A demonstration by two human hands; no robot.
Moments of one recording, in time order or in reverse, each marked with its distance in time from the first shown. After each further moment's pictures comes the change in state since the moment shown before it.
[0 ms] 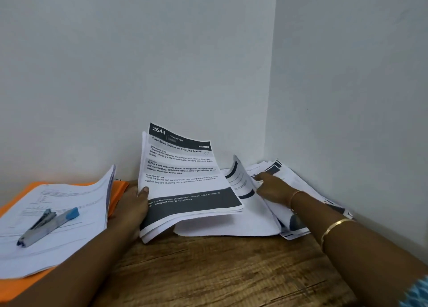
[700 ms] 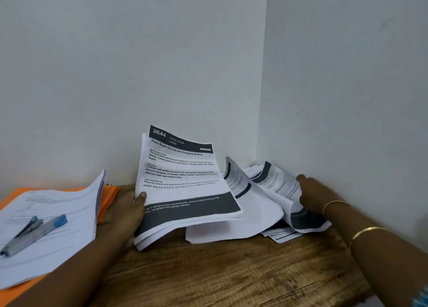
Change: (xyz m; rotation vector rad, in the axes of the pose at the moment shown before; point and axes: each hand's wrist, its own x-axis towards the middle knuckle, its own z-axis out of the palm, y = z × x) left_hand -0.013 0.007 0.005 -0.012 -0.068 0.068; right_hand -0.014 0.091 -0.056 -0.503 0.189 0.143
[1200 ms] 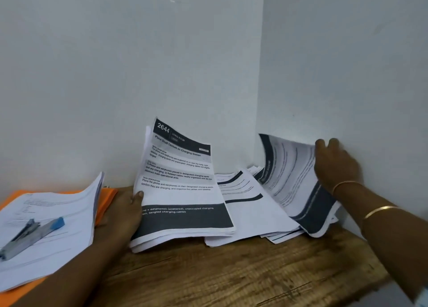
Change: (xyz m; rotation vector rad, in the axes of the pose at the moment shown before) left_hand 0.004 -0.002 -0.004 0.226 0.059 0.141; right_hand -0.013 0.007 -0.061 -0.207 0.673 0.014
